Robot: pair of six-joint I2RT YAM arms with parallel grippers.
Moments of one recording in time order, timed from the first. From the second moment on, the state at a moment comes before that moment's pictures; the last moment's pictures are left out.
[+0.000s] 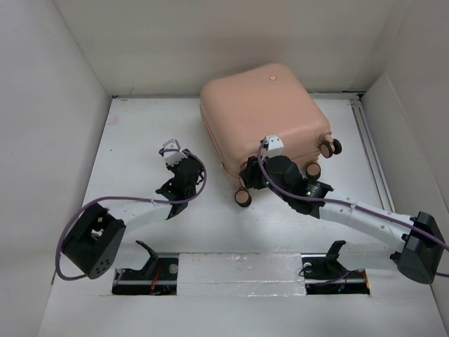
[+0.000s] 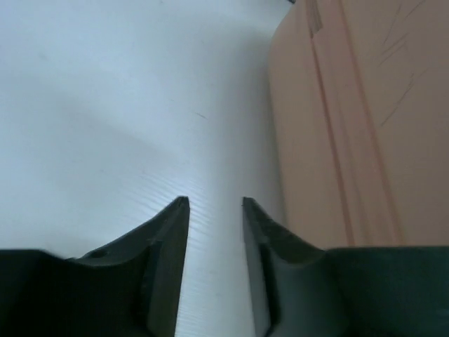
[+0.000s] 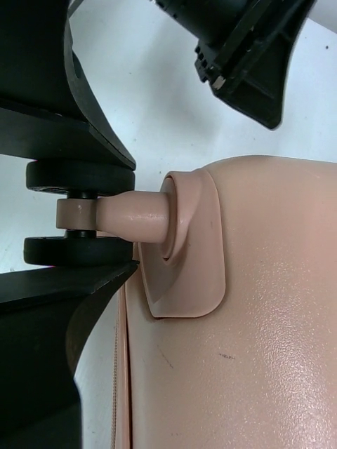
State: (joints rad) left arm -0.65 1.31 0.51 0.42 -0.76 -0.74; right arm 0.91 1.19 0.86 -0.10 0.31 0.47
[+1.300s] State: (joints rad) left arm -0.65 0.22 0.58 -0.33 -0.44 -0.87; right arm 1.56 1.08 1.11 -0.20 0.62 0.45
